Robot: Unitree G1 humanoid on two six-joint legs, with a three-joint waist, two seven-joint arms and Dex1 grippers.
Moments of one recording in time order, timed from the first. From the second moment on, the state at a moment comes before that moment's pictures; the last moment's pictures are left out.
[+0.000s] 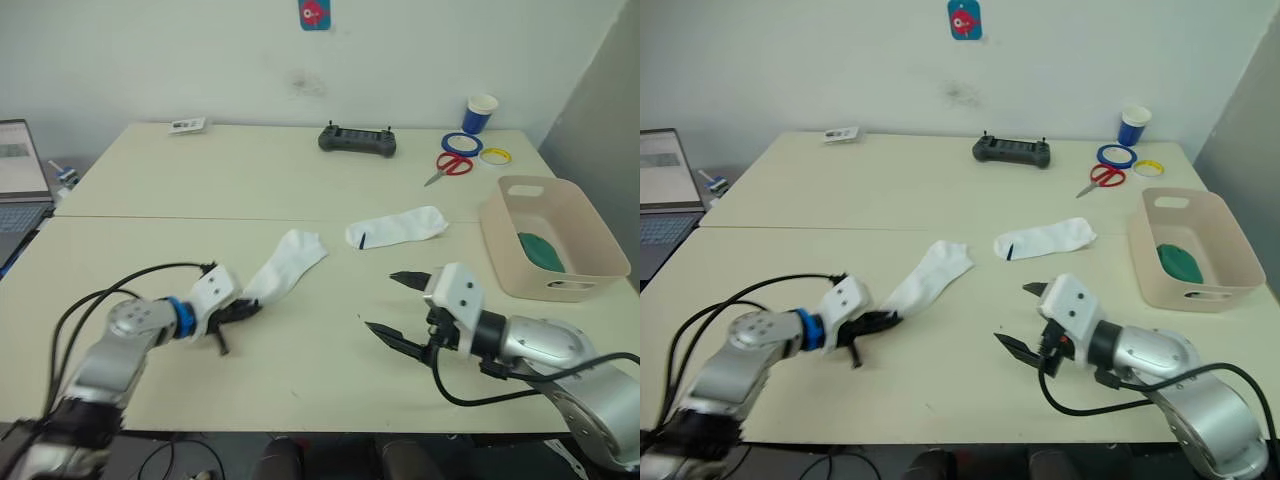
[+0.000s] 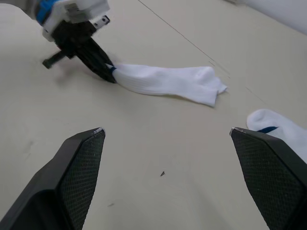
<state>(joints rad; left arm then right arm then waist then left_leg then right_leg) -0.13 0.83 -0.02 -0.01 -0.20 0.25 -1.06 -0.19 -0.63 0.15 -0.79 0.37 0.80 0.57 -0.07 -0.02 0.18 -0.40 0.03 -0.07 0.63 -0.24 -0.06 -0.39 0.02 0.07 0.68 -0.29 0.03</state>
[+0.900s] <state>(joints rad) 0.00 0.86 0.03 -0.11 -0.25 0.23 -1.10 -0.64 -0.04 0.37 0.31 0.06 0.50 0.41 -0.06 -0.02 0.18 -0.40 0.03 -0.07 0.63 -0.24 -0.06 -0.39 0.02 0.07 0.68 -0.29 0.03</state>
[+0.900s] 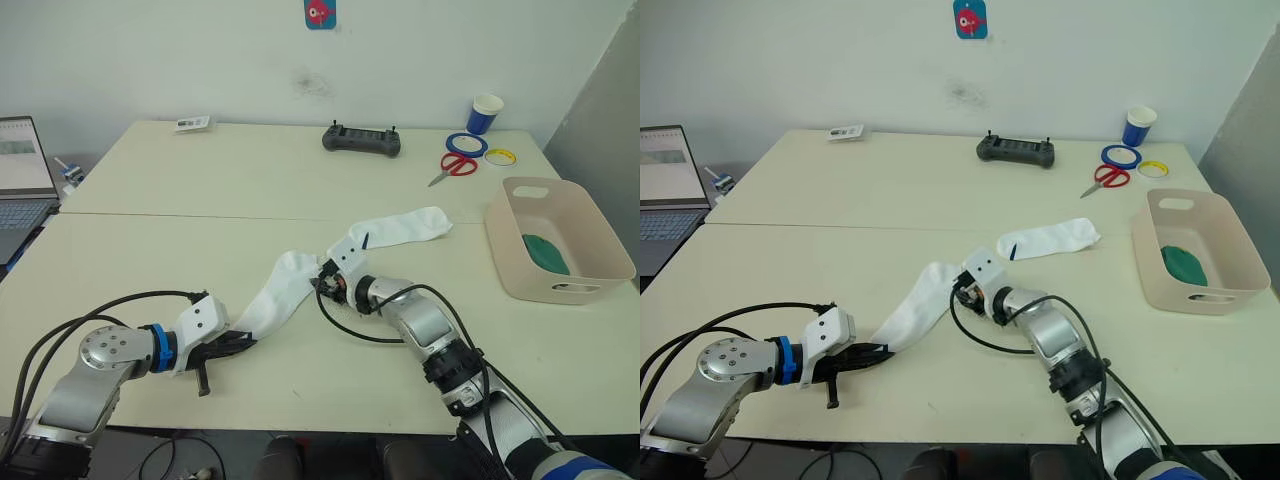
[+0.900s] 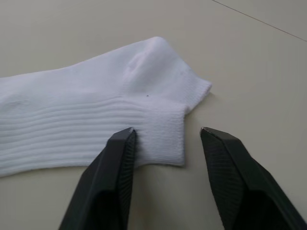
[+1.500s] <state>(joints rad) -0.27 0.75 -0.15 0.00 -0.19 0.16 -1.16 -0.19 -0.25 0.29 -0.40 0.06 0.68 0.41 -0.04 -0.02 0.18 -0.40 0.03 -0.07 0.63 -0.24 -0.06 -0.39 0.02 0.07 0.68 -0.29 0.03</state>
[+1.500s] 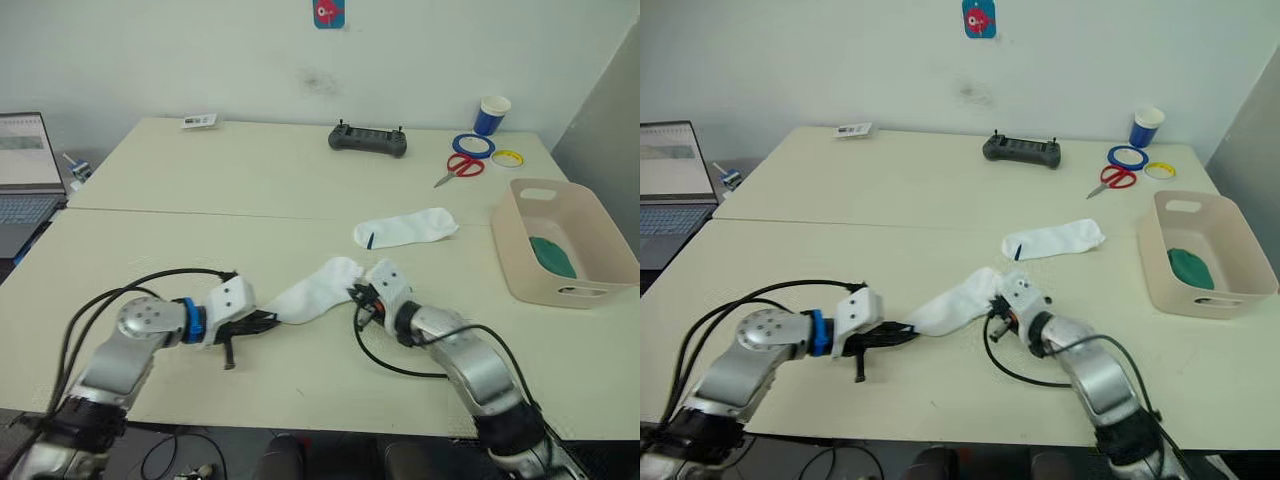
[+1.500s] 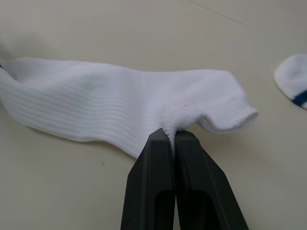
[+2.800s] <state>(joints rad) -0.38 0.77 -0.16 0.25 -0.13 -0.52 -1.36 0.17 -0.65 0.15 -0.91 0.19 0.70 0.53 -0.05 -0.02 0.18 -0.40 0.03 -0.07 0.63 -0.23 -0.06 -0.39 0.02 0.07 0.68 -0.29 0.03</state>
